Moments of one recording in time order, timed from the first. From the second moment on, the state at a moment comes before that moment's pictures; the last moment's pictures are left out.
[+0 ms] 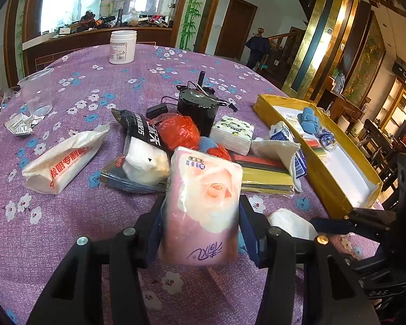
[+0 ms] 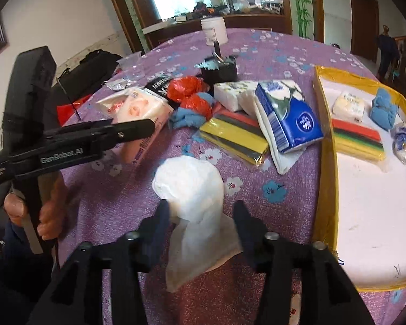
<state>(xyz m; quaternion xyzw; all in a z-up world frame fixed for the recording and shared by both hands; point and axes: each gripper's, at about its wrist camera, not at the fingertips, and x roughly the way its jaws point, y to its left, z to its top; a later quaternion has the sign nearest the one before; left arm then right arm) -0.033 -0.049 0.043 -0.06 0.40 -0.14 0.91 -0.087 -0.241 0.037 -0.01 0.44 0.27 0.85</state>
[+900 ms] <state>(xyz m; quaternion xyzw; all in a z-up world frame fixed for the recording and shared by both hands) -0.035 -0.054 0.046 -0.05 0.38 -0.15 0.91 -0.087 -0.248 0.046 0.04 0.37 0.28 0.89</state>
